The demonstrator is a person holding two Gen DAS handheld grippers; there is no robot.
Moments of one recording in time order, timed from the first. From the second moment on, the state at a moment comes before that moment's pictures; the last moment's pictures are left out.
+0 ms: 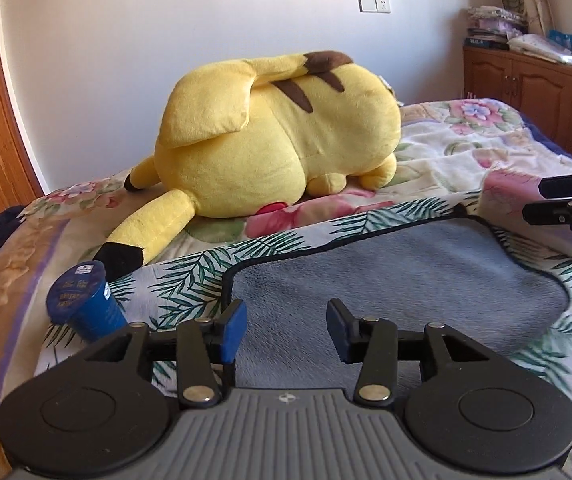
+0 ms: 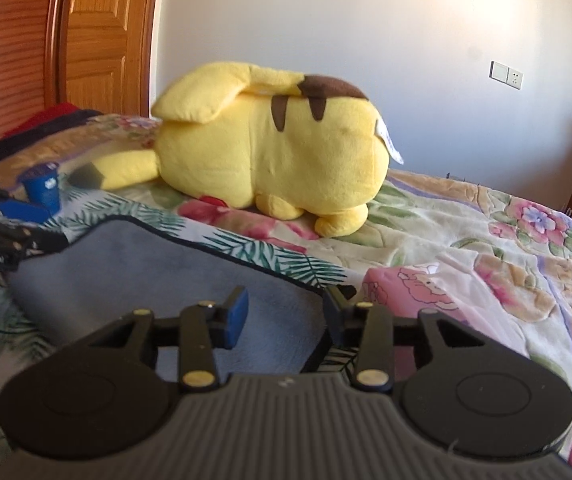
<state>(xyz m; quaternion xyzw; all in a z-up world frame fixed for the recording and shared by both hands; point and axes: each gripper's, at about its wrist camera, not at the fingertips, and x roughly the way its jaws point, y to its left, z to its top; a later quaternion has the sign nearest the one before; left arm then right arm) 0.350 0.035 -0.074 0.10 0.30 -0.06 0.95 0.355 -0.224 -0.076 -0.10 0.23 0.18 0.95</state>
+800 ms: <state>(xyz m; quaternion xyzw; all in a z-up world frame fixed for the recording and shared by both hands) 0.217 0.020 0.005 0.08 0.29 -0.08 0.95 0.236 -0.235 -0.003 -0.07 0.23 0.19 0.95</state>
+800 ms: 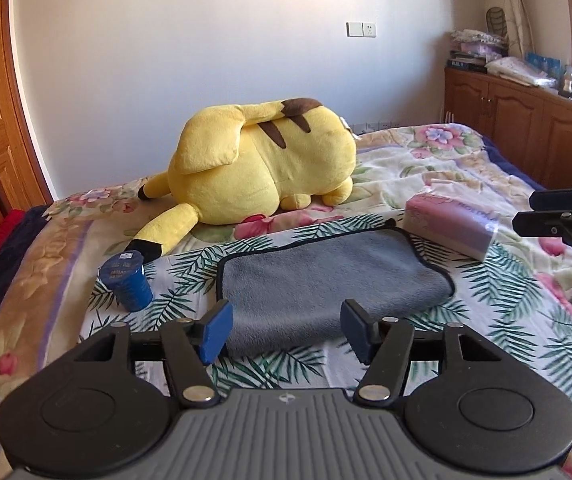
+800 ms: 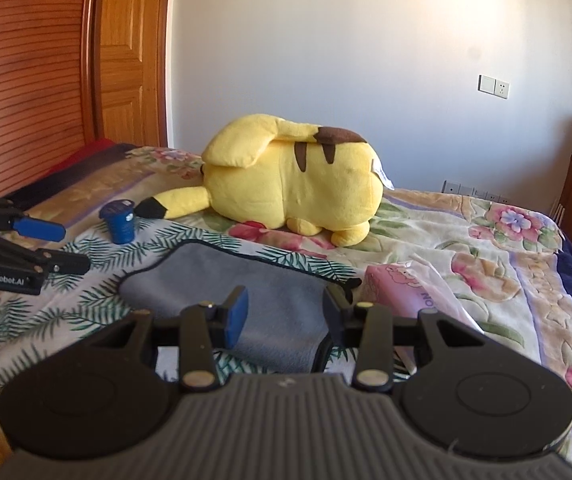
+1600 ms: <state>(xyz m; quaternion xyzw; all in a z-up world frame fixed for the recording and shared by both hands) 0.092 0.015 0.065 0.05 0.25 -0.07 0.97 0.139 -0.257 0.034 -0.06 0.21 0.14 0.96</state>
